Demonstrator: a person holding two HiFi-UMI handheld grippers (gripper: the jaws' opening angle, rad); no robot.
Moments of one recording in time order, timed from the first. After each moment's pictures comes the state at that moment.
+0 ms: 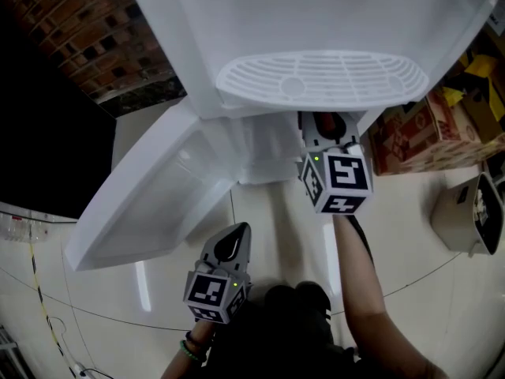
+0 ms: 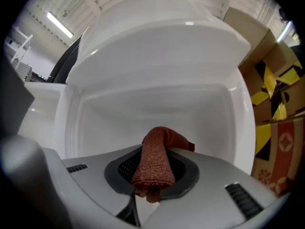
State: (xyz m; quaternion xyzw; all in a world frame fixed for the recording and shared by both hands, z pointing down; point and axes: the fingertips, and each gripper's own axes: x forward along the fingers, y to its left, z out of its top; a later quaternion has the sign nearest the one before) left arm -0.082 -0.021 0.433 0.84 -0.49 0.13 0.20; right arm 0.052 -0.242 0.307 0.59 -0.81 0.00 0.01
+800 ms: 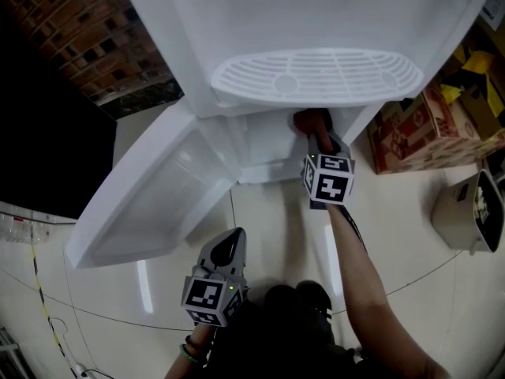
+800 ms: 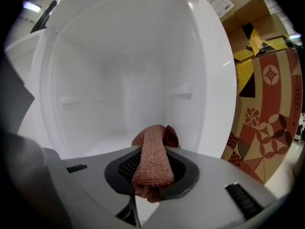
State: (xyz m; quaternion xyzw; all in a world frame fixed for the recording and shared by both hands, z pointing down) left arm -0.091 -0.007 0.440 0.82 -0.51 0.13 0.22; right arm 0.102 -0.242 0.472 0.63 -0.74 0.16 0.17
